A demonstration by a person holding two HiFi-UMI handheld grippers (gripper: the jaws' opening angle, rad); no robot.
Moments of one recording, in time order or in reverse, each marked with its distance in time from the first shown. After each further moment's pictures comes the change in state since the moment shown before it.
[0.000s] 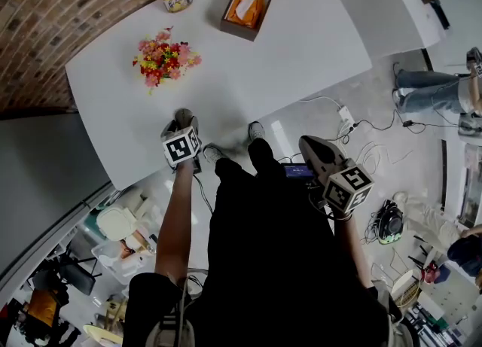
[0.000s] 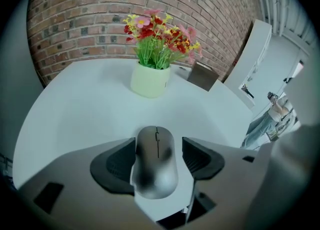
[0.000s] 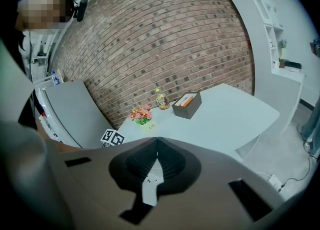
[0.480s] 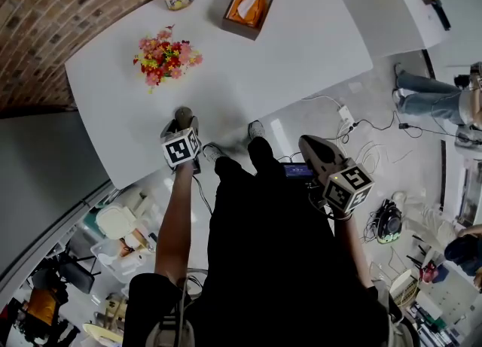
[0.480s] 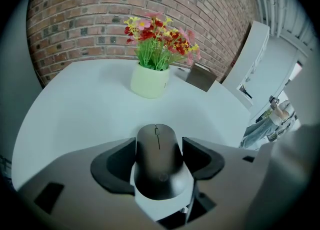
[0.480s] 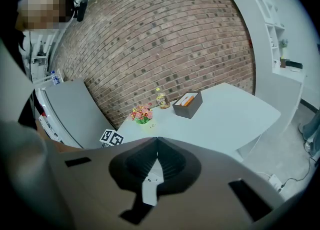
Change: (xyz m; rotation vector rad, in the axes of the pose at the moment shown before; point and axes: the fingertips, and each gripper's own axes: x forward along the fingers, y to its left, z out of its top) left arm -0.003 0.001 -0.001 0.010 -0.009 -0.017; right arm 0.005 0.003 0.000 0.000 0.012 0.004
